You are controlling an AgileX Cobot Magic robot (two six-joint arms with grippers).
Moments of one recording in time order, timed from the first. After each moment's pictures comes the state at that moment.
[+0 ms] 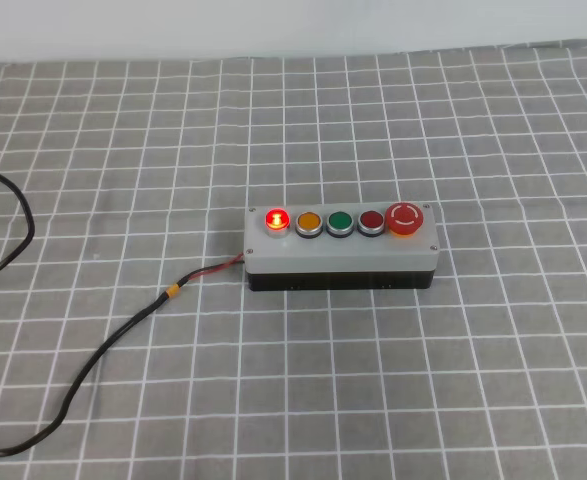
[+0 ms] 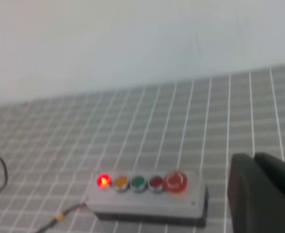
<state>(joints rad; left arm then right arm) -0.14 -0.01 0.03 0.11 0.39 0.12 0.15 0.57 -0.84 0.37 0.54 0.02</state>
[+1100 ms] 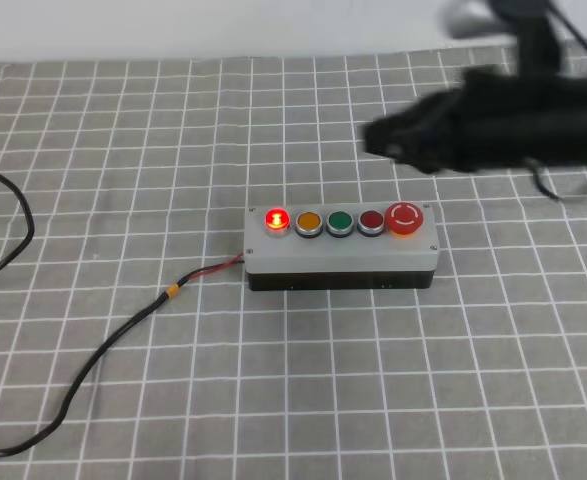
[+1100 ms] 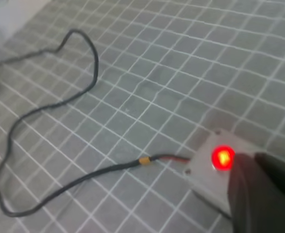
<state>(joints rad) -0.14 -0.01 0.03 0.12 0.39 0.12 0.37 1.48 -1.18 1.04 0.61 -0.78</state>
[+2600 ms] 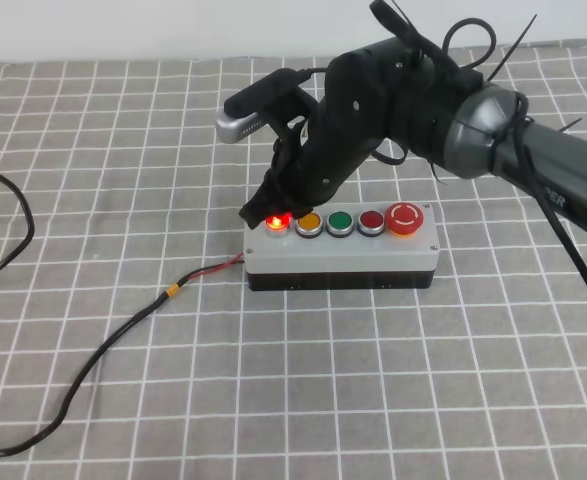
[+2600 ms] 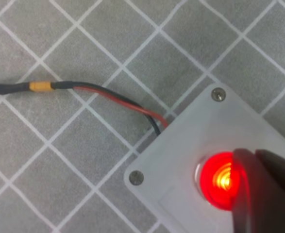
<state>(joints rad) -0.14 -0.01 0.03 0.12 0.39 0.12 0.65 2.19 -2.01 0.09 0.93 -0.14</state>
